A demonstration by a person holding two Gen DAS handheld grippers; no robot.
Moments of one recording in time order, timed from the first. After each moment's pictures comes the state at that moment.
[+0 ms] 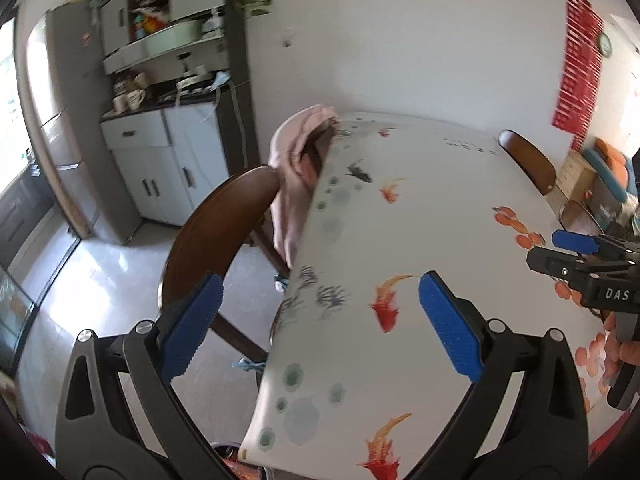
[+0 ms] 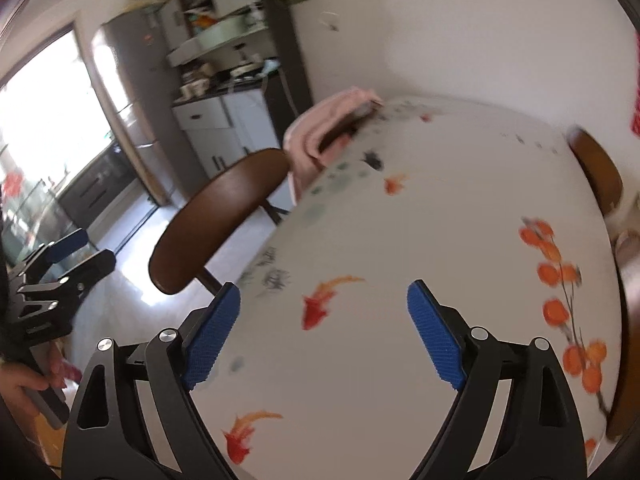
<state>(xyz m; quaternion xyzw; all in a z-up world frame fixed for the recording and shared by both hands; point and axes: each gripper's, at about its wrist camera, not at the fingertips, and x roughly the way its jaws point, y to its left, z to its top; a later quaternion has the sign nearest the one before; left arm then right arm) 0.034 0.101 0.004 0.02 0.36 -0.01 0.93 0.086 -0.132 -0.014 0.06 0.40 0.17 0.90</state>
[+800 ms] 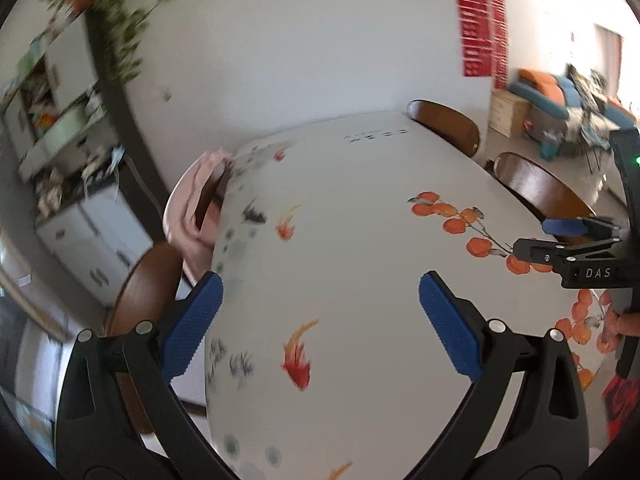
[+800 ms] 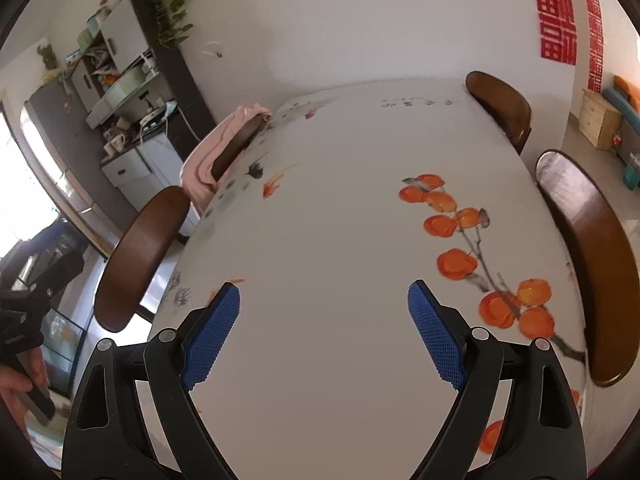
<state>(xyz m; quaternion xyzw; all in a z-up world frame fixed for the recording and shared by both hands) 0.082 -0.058 0.016 0.15 0.32 -0.15 0.92 0.080 -0.287 -0.037 0.13 0.40 0.06 0.91</state>
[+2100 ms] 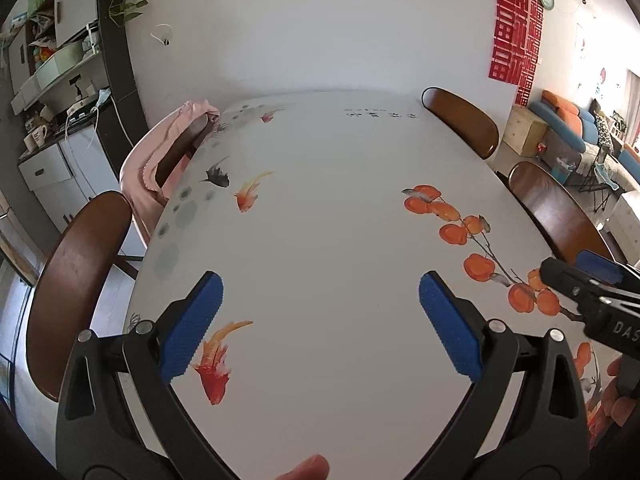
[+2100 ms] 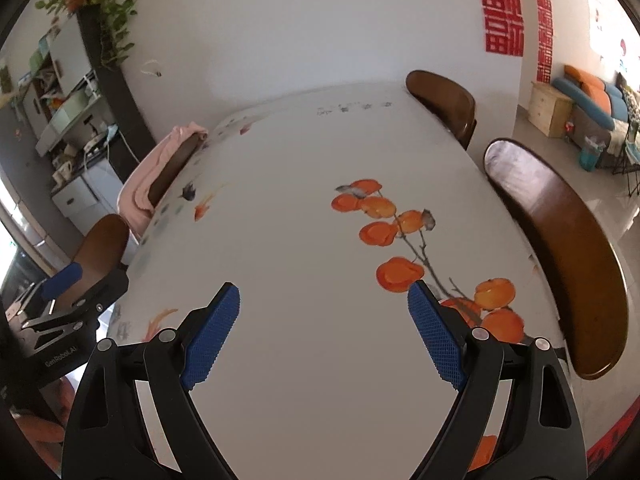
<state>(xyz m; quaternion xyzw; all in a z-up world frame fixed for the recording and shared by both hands) 0.134 -0.103 -0.069 0.06 0.38 -0.12 0.92 0.101 -0.308 -0.078 0.14 0.39 -0.04 0.91</state>
